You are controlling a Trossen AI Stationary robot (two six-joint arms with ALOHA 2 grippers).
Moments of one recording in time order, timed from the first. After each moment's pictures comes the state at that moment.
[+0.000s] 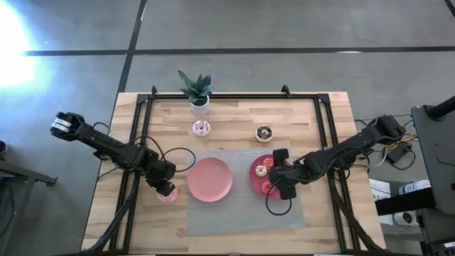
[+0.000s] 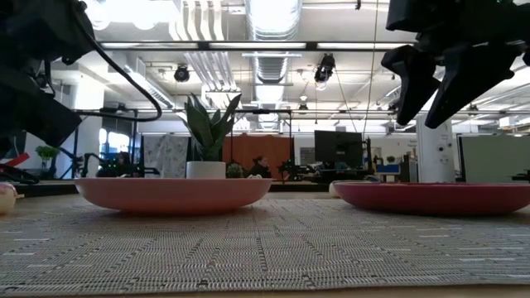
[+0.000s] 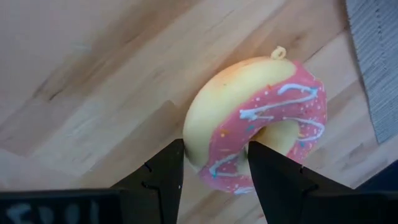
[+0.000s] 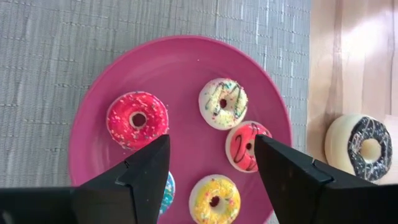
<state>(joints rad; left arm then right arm) -0.33 1.04 0.43 -0.65 0.34 -1.27 0.40 1.41 0.93 -0.72 0.33 0.18</state>
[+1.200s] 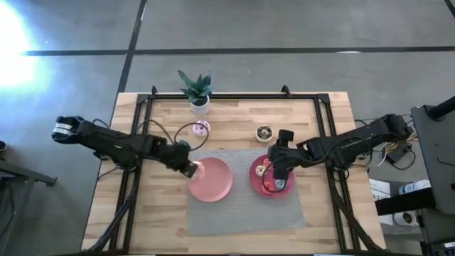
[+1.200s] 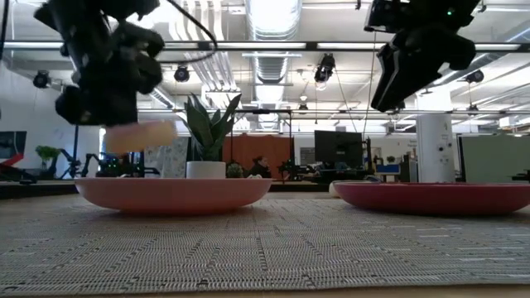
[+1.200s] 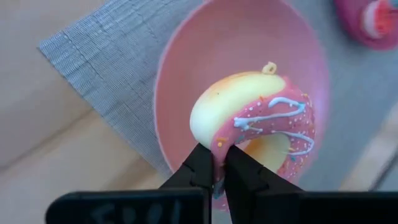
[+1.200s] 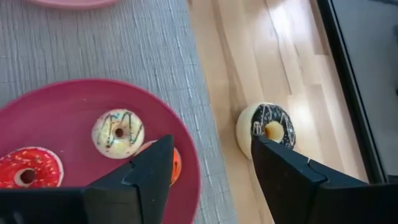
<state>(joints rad) -0.13 1.14 0.70 -0.55 0.00 -1.15 0.24 1.30 0.92 -0.72 0.49 0.22</state>
